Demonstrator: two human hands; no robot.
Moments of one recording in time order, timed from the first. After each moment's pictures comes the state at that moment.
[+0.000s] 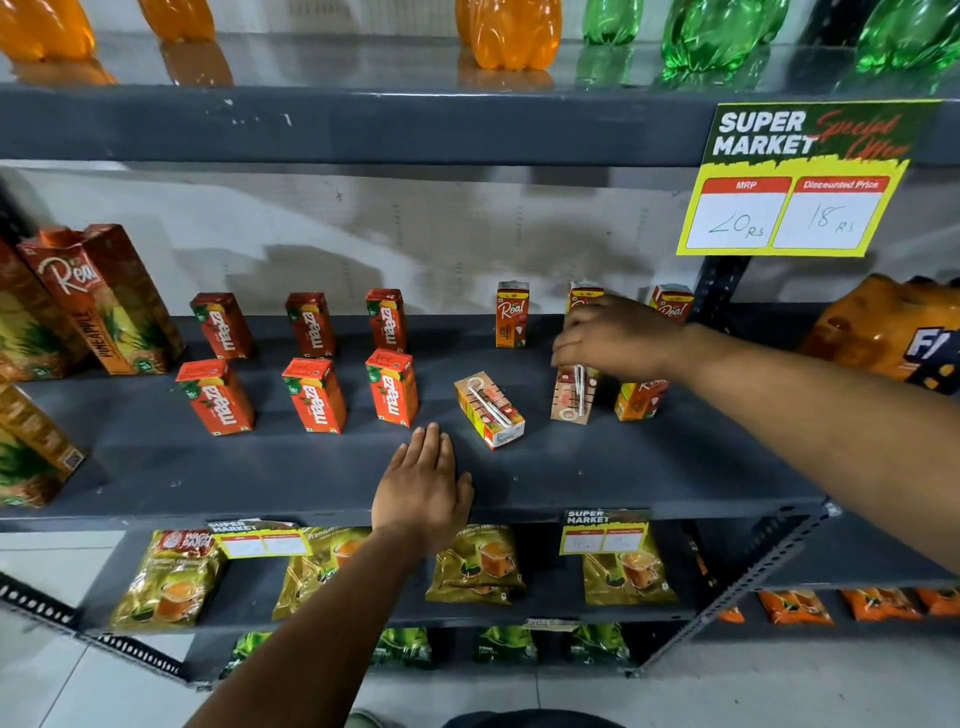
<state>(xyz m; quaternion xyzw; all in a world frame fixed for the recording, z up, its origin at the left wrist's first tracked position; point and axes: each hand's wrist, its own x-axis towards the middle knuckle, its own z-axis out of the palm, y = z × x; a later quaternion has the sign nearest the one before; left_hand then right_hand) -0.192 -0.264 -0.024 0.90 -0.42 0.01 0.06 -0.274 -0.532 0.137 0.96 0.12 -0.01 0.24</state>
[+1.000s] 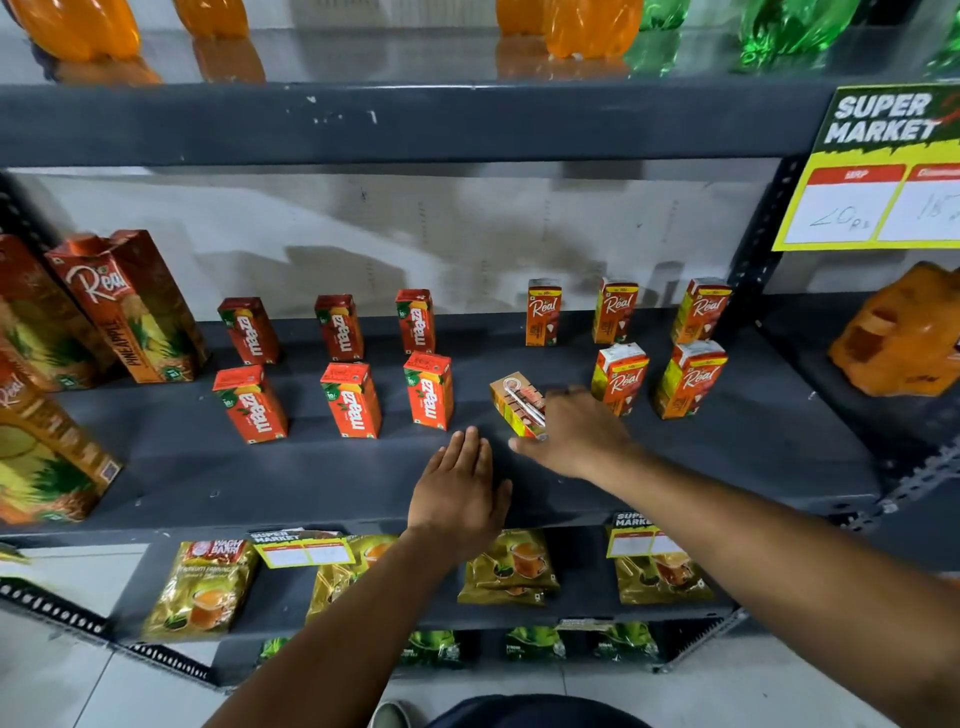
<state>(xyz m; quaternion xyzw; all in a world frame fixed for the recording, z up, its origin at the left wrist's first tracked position) -0.179 -0.253 -0.024 0.87 -0.48 -0.01 0.07 -0.256 -0.407 0.054 0.96 -0.27 0.03 -0.08</state>
